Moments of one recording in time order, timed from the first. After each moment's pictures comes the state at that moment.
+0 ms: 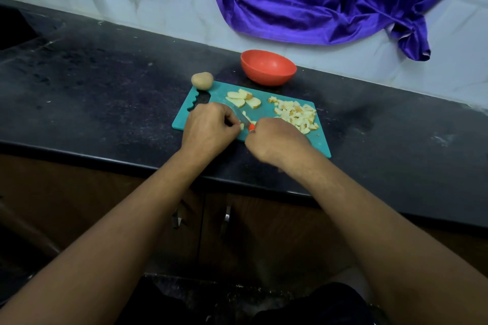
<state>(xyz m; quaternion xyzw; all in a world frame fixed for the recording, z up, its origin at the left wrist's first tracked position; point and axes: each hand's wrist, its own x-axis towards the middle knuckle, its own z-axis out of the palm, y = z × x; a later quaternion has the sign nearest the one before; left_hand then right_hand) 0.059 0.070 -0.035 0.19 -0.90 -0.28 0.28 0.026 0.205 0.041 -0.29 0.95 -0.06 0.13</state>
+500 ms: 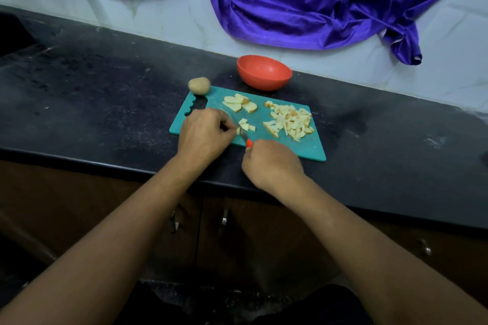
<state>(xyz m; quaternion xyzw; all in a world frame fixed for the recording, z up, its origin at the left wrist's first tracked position) 0.061 0.070 -0.036 0.19 -0.90 -0.27 0.27 0.032 0.217 0.007 -0.29 0.95 -0.07 0.09</state>
